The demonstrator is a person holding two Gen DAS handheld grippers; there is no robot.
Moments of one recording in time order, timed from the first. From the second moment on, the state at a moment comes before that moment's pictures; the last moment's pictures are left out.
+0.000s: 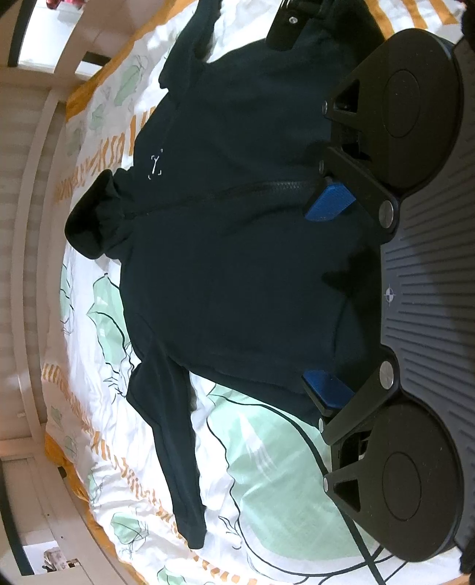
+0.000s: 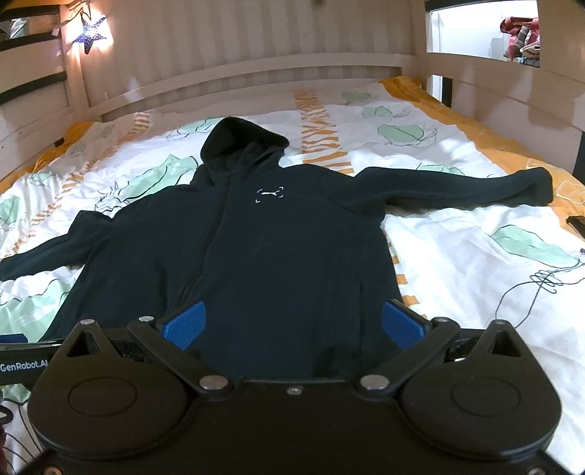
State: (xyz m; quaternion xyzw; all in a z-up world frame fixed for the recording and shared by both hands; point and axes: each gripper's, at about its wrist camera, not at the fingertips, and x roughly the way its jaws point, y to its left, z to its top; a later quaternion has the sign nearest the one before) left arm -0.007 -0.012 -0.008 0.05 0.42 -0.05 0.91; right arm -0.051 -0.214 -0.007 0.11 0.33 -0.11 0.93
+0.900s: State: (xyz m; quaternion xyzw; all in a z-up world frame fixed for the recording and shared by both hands) left arm 0.001 0.000 -0.016 0.05 0.43 -0.06 0.90; right arm -0.040 -0.216 -0.012 0.11 0.35 -0.10 0.93
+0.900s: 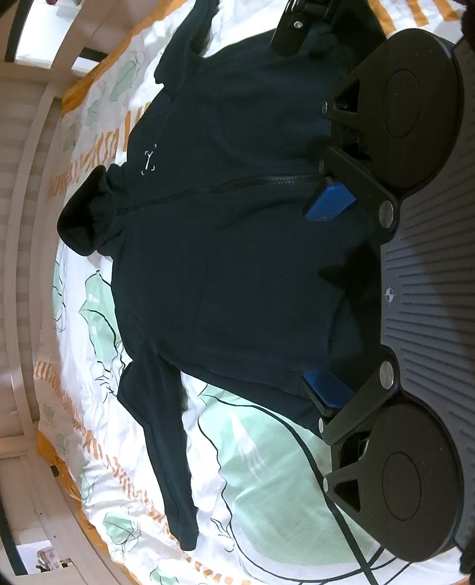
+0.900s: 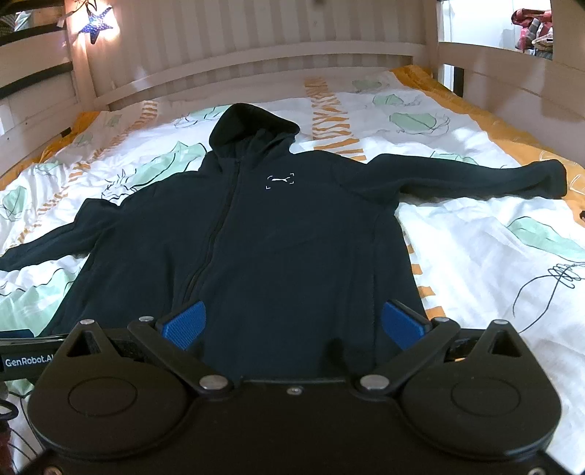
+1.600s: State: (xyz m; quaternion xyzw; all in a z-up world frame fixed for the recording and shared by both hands) left arm 0.007 0.001 -0.021 0.04 0.43 -0.06 0.90; right arm -0.034 -0.215 -0.017 0.12 0.35 -0.09 0.92
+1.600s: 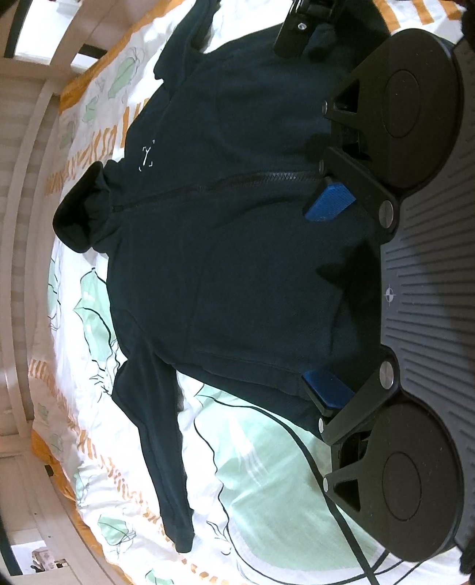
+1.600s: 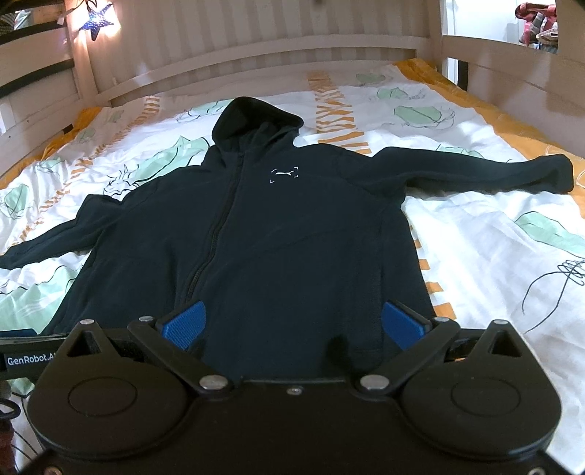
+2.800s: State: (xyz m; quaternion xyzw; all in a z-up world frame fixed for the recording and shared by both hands) left arm 0.188 0.182 -0.021 -0.13 0.39 0.03 0.91; right arm 0.087 -0.172 -0.033 0.08 0.37 0.04 0.92
